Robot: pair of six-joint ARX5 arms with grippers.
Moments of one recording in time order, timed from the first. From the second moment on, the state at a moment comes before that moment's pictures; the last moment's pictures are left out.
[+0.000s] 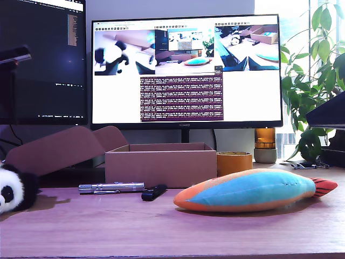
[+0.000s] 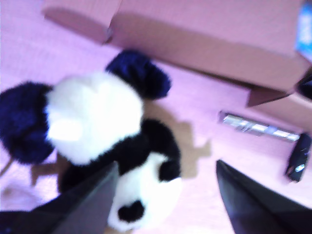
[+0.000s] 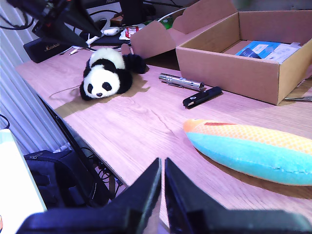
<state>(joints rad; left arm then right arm) -0.18 1.19 0.86 -0.68 0.02 -0.61 0.47 0.21 0.05 -0.13 -0.44 0.08</state>
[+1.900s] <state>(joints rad) -0.12 1.48 0.90 -0.66 -0.06 -0.64 0.47 0.21 0.05 -0.13 -0.44 0.08</state>
